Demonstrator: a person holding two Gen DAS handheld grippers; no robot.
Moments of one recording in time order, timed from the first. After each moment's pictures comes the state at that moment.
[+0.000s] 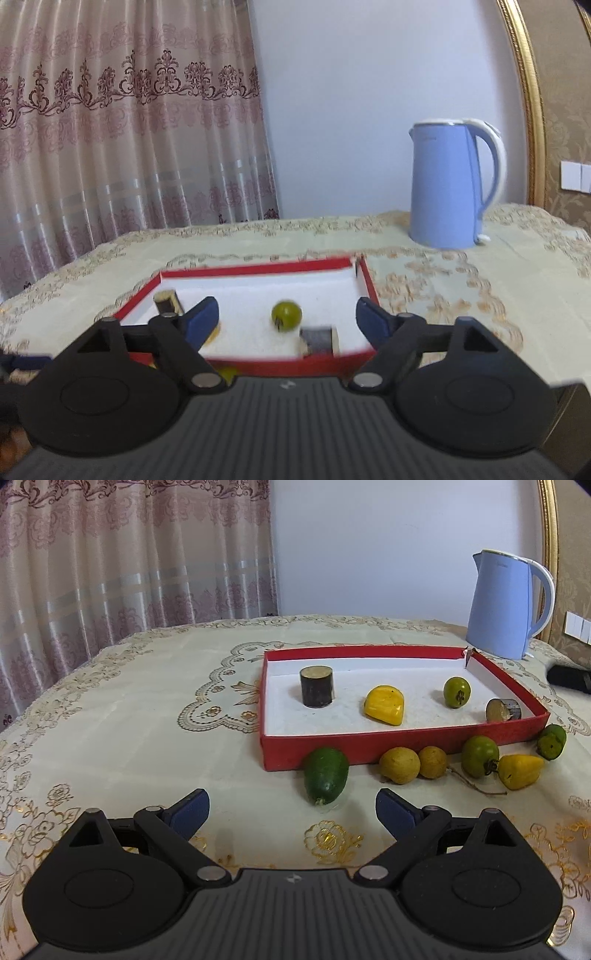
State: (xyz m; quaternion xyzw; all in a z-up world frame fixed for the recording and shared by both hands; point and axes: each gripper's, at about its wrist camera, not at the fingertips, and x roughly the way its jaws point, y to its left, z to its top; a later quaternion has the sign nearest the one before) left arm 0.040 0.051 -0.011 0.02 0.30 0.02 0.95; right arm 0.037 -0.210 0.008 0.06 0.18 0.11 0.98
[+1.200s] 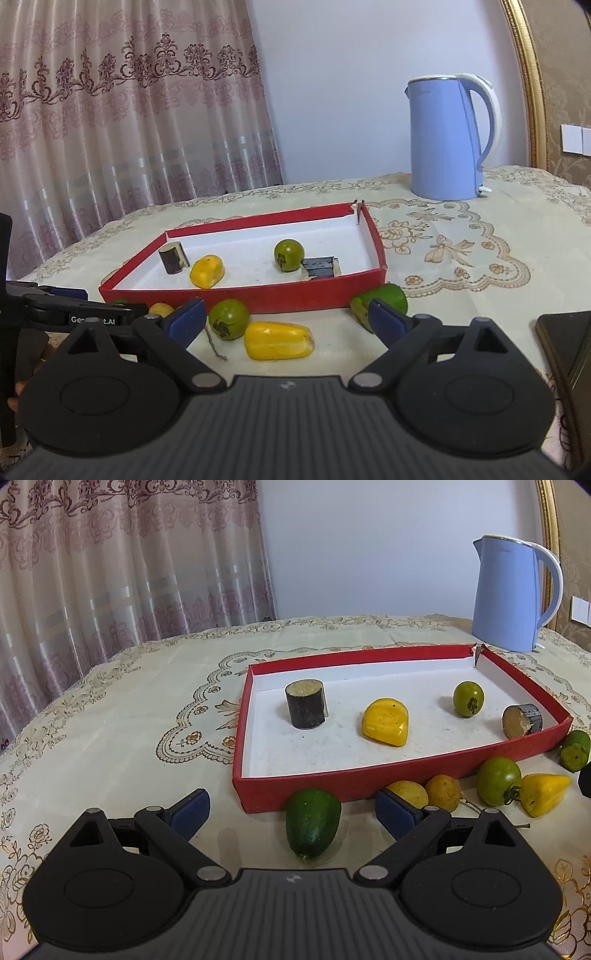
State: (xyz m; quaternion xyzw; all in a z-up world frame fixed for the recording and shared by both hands) left arm 0.078 0.034 -0.016 0.05 0.30 0.03 0.95; right arm 0.024 -0.216 -0.027 0.07 0.21 0.12 0.97
